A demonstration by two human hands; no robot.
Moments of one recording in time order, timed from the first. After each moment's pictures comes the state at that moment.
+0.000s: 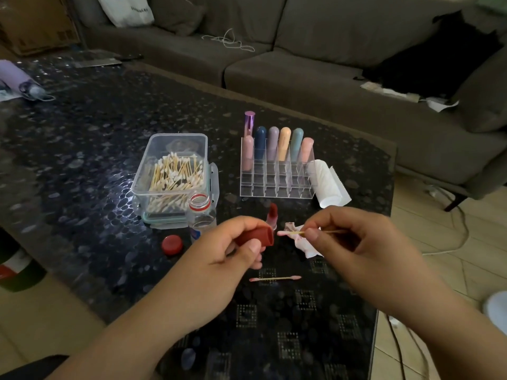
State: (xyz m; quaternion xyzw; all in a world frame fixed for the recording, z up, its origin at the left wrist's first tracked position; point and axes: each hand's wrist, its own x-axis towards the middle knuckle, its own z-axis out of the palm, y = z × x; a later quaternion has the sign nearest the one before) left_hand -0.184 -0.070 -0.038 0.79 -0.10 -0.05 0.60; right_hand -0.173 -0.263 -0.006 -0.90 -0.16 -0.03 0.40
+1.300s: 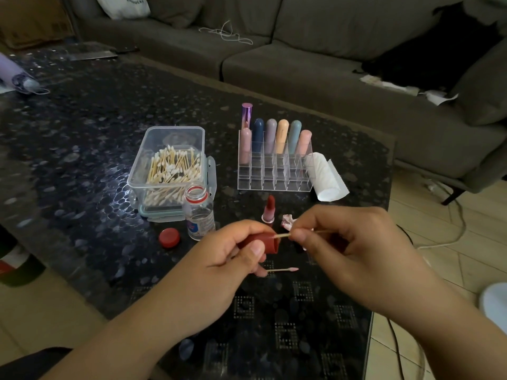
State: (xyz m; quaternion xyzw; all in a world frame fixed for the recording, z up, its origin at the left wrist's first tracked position) left_hand -0.190 -0.071 -0.044 0.78 -0.14 -0.08 0.61; right_hand -0.181 -0.259 -0.003 -0.91 -0.27 -0.08 0.31
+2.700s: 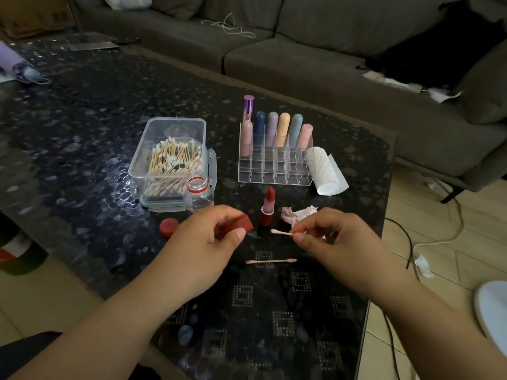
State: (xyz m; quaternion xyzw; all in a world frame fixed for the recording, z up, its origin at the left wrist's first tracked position) left_hand -0.174 -0.064 -0.057 0.87 -0.05 -0.01 0.49; right_hand -0.165 -0.265 -0.042 -0.92 -0.09 0.02 0.39
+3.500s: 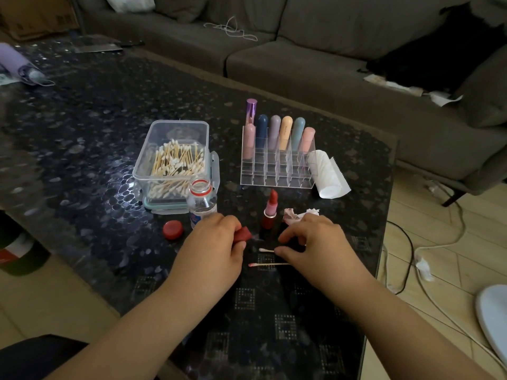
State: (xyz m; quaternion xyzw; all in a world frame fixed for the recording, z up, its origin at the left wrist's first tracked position) left_hand -0.165 -0.075 -0.085 0.95 -0.06 0.10 0.28; right_hand -0.150 -0.244 -0.072 -0.97 -0.12 -0.02 0.22
